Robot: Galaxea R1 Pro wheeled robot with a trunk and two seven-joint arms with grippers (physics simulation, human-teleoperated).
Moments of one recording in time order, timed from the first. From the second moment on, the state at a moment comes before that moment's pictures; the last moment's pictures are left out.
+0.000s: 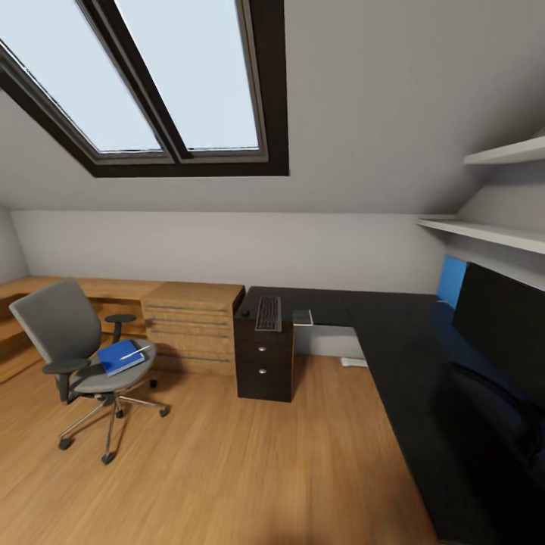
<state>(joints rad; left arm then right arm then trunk) -0.21 -0.03 -0.04 -0.22 0.21 -0.25 0.27 -0.31 0.08 0.35 0.02 -0.06 -0.64 -0.32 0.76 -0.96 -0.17</state>
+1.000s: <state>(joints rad) -0.21 -0.02 -0.04 -0.27 0.21 -0.14 0.27 -0.31 0.11 0.33 -0.25 -0.07 -0.65 -0.32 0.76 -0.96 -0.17</state>
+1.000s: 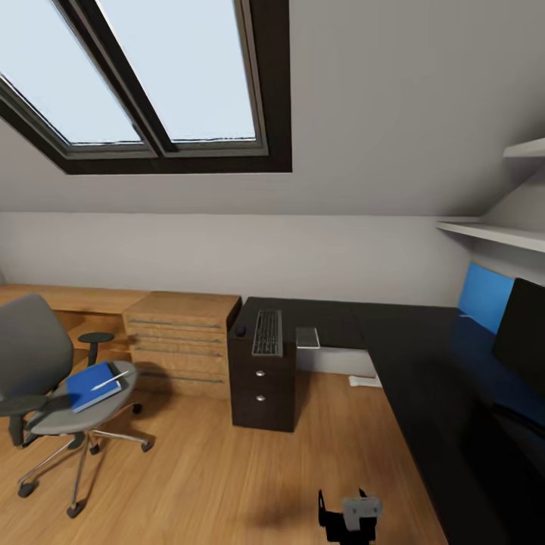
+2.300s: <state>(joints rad) -0.21 -0.02 -0.09 -0.16 0.14 -0.34 0.27 -0.31 0.11 0.32 -0.10 -0.06 -0.66 -0.32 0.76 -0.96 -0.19</state>
